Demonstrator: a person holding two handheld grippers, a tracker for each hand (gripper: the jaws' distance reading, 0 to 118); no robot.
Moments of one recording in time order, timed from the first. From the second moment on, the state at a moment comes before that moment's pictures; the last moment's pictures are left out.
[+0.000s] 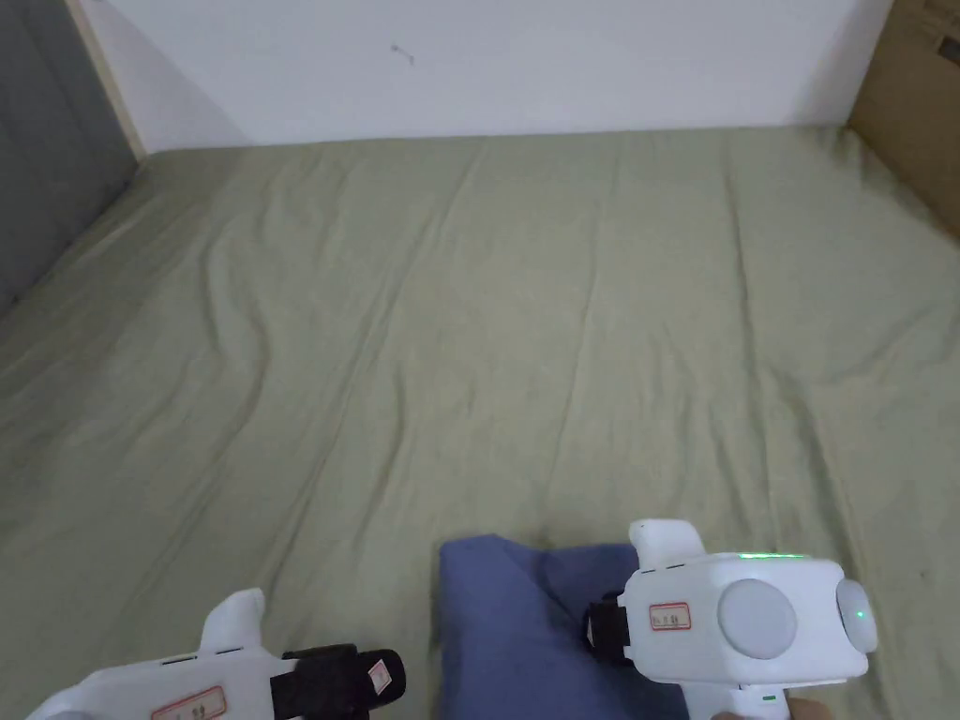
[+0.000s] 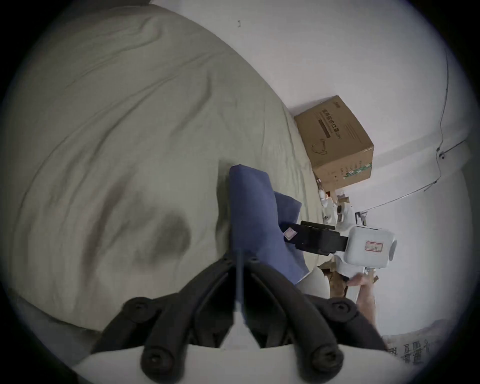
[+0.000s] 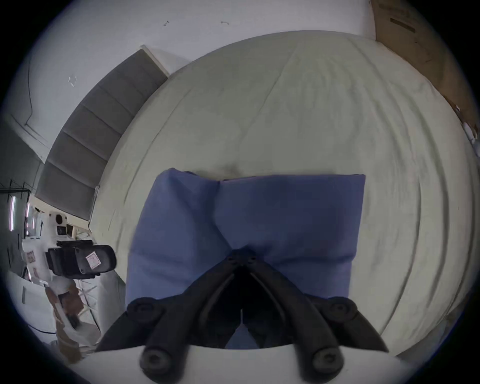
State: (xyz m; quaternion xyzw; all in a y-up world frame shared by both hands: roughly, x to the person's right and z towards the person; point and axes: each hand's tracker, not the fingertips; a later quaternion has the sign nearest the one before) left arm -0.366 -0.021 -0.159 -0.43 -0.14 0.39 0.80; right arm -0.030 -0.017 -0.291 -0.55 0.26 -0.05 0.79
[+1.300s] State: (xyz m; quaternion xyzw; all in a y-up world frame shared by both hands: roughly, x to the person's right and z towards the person) left arm -0.456 0.016 -0.255 -0.56 -0.10 0.20 0.80; right arm 0.012 0.016 -0.287 -0.52 0.22 -0.11 0.82
